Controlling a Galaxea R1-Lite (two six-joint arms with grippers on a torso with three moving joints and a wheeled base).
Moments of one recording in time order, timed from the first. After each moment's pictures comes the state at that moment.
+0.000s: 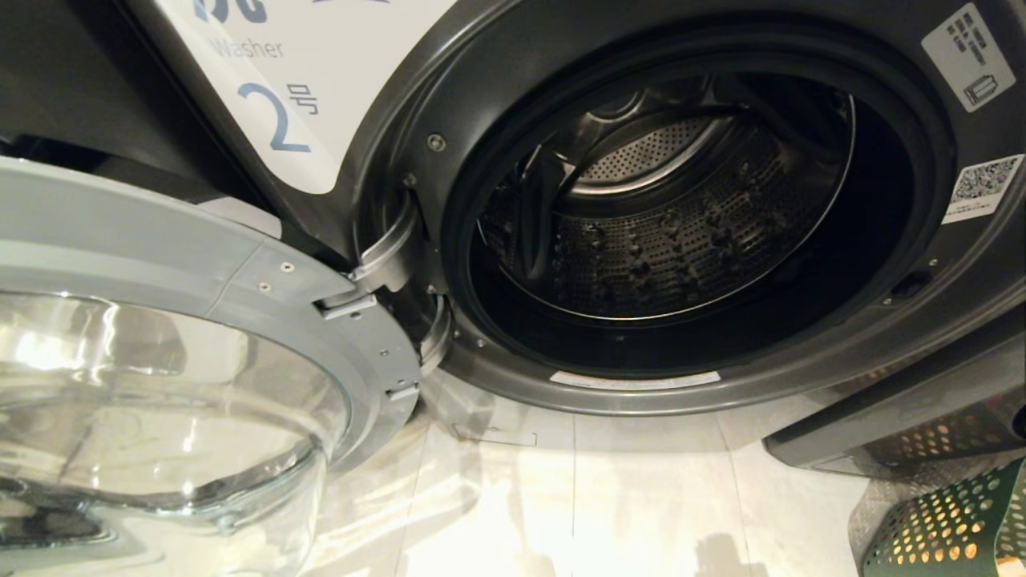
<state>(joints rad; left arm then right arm) 0.00 0.00 0.00 0.00 0.00 0.01 -0.01 0.00 -0.06 0.17 0.04 -0.10</state>
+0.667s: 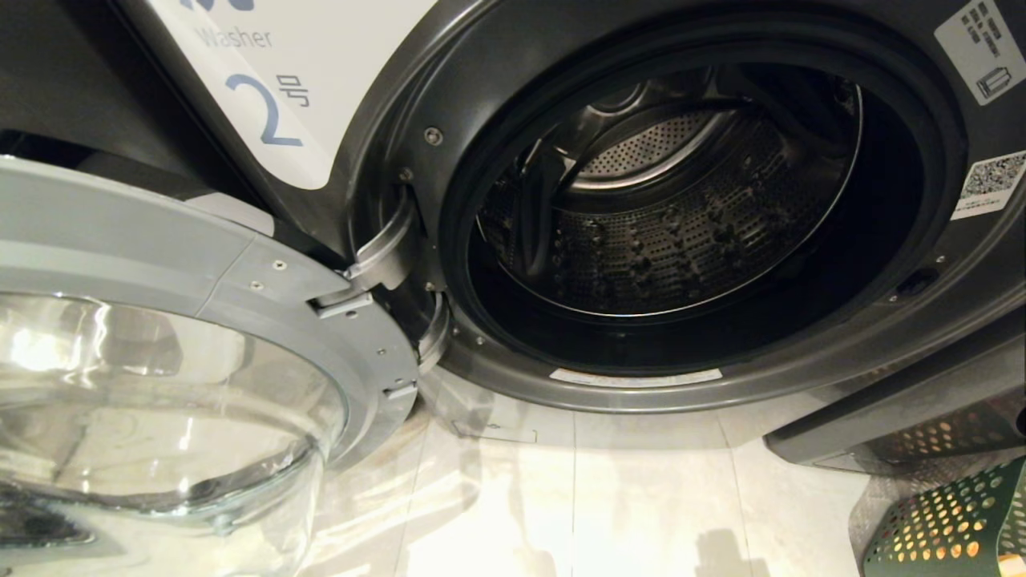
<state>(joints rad) 0.00 0.00 0.00 0.00 0.00 0.01 -0.01 0.00 -0.07 0.17 0.04 -0.08</state>
